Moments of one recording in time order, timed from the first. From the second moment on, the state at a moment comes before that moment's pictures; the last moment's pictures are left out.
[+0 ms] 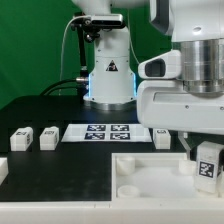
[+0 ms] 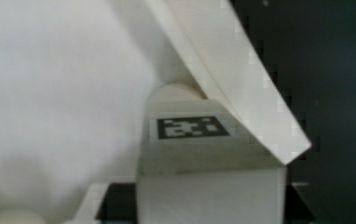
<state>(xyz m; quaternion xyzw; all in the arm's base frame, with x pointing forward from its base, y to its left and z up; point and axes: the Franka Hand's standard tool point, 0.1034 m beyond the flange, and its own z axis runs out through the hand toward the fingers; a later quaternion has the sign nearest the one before) 0.626 0.116 0.076 -0.93 0.36 -0.02 0.05</state>
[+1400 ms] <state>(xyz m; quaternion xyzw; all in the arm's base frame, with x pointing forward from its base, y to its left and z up) 0.624 0.119 0.078 -0.97 0.25 -0.01 0.05</state>
